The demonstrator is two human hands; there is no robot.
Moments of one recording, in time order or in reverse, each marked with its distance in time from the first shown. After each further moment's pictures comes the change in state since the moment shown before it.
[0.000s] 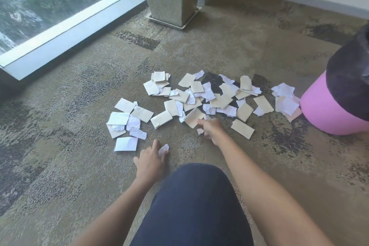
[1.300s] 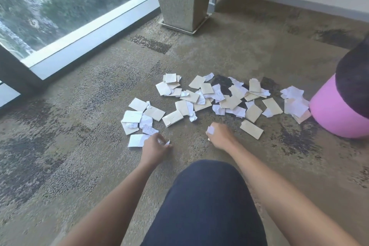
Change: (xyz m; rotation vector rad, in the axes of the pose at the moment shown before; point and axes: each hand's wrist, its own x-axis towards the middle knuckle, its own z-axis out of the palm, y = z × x) left_hand 0.022 -0.009 -0.033 -0.356 -0.020 -0.144; right_hand -0.023 0.021 -0.005 -0.965 0.052 -0.455
